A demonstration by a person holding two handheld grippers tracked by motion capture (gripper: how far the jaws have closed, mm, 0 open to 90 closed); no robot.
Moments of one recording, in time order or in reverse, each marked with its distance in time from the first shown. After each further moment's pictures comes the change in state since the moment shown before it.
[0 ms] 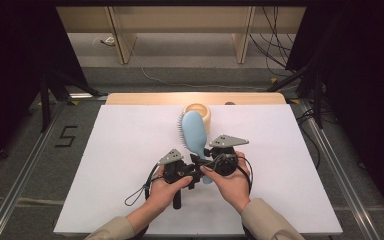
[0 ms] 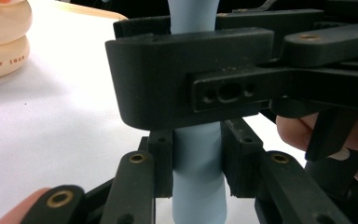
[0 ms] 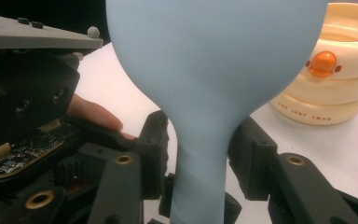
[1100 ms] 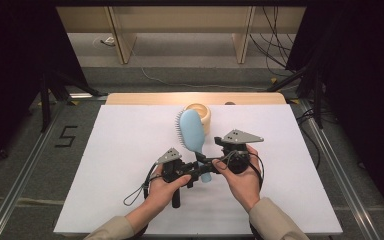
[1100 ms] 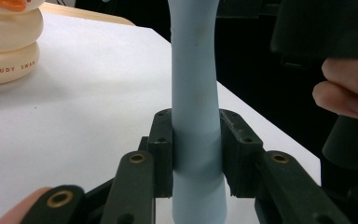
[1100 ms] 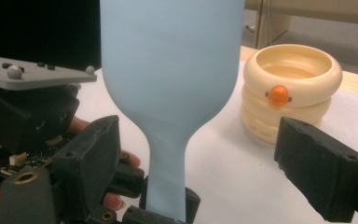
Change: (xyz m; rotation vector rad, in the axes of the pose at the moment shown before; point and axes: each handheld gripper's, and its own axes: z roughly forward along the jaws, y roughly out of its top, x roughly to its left) left arm 0.002 0.002 -0.002 -0.012 0.011 -0.005; right arm -0.010 0.012 -0.029 -0.088 -0.036 -0.010
